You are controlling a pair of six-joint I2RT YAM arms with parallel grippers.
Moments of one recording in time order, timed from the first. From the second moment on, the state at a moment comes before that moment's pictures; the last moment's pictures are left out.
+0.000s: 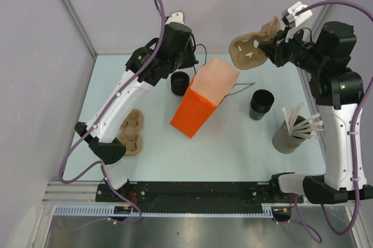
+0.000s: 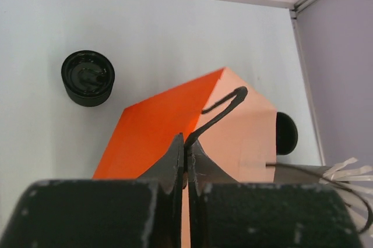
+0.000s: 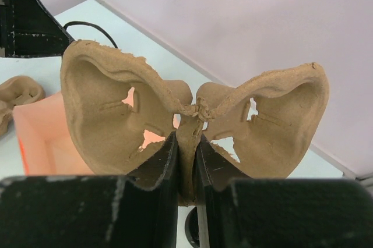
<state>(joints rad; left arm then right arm) -0.77 1.78 2.28 -1.03 -0.39 -0.63 0.15 1.28 1.91 -0.78 -0.50 -0.25</state>
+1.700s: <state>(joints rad) -0.71 1.87 2.25 -0.89 0.08 -0.94 0.01 1.30 1.94 -0.74 -0.52 -0.21</state>
